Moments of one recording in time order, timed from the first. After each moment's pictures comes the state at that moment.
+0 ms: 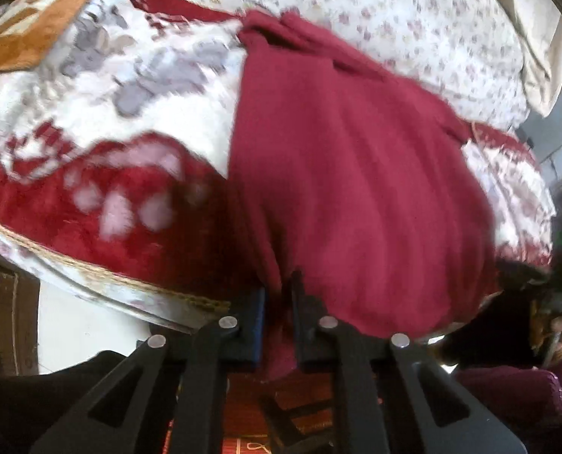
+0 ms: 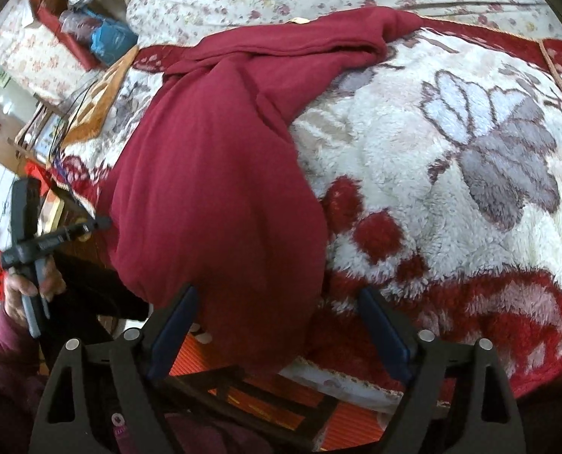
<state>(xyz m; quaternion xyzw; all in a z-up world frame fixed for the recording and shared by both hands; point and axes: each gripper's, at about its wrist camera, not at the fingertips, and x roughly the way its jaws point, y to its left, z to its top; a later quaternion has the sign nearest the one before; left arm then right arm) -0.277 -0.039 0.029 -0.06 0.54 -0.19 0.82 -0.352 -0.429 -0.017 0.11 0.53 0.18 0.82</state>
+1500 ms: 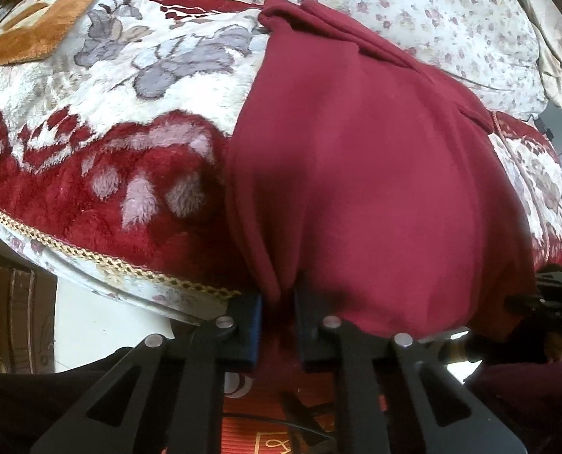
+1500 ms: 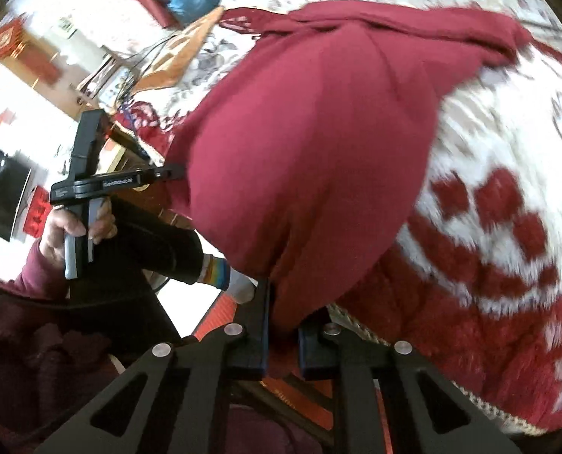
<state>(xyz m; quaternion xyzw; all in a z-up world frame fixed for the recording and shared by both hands) -0.274 -0.040 0.005 -0.03 0.56 -0.16 0.82 -0.356 -0.367 -0.027 0.09 0.52 0.31 0.79</state>
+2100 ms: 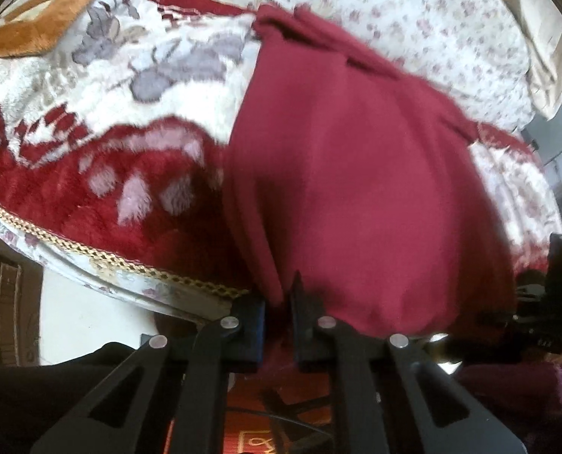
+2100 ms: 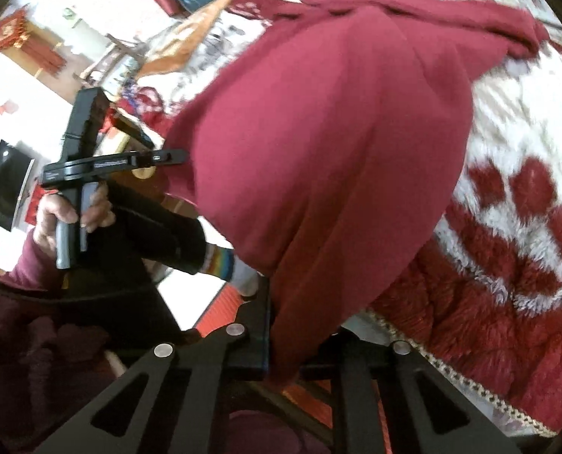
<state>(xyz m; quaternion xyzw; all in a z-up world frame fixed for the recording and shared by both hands) -0.283 -0.036 0.021 -0.07 0.55 -0.19 0.81 -0.369 -0.355 -0.016 0.09 0.52 0.34 0.78</state>
